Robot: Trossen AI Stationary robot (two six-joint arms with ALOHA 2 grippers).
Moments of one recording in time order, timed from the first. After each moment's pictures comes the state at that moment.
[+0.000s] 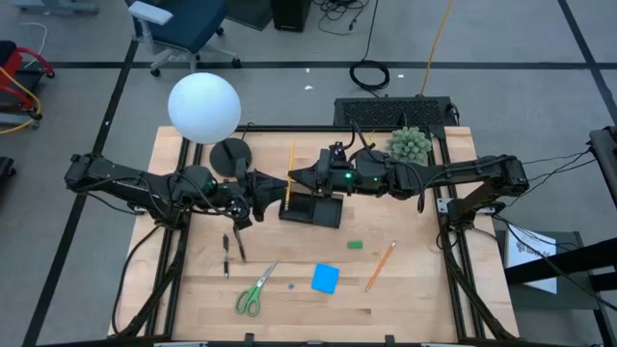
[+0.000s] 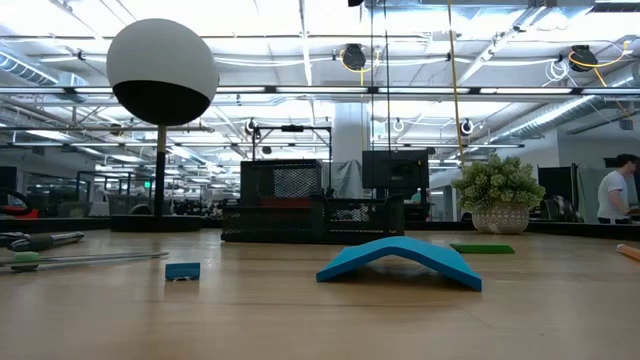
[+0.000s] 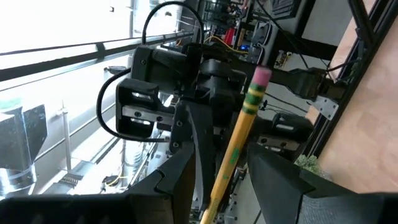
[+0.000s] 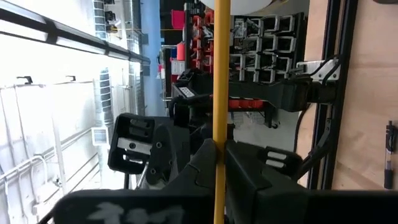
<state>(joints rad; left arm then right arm) -0.18 1.10 0.87 0.36 -0.23 1.37 0.05 1.54 1.35 0.15 0.18 1.58</state>
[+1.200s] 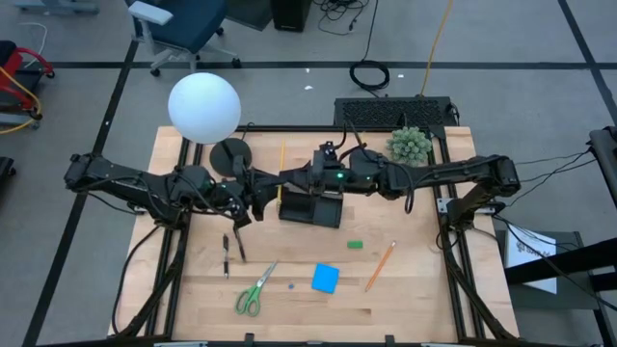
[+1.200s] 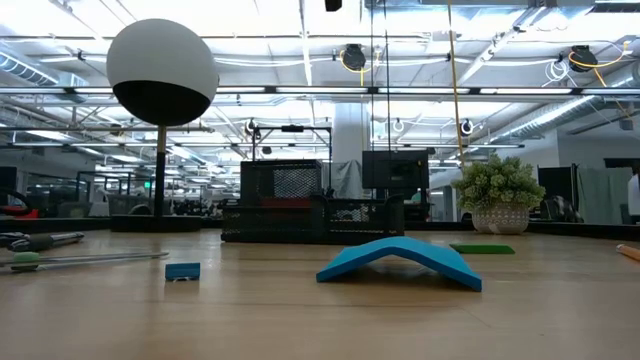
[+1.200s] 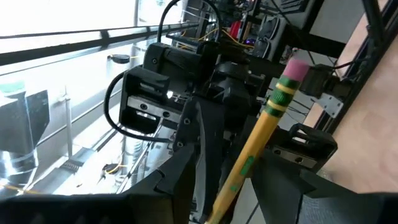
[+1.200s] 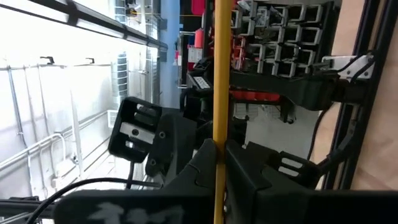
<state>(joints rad) -0.19 1.09 0.87 0.36 -0.28 1.33 0.03 1.60 1.35 0.31 0.10 1.53</state>
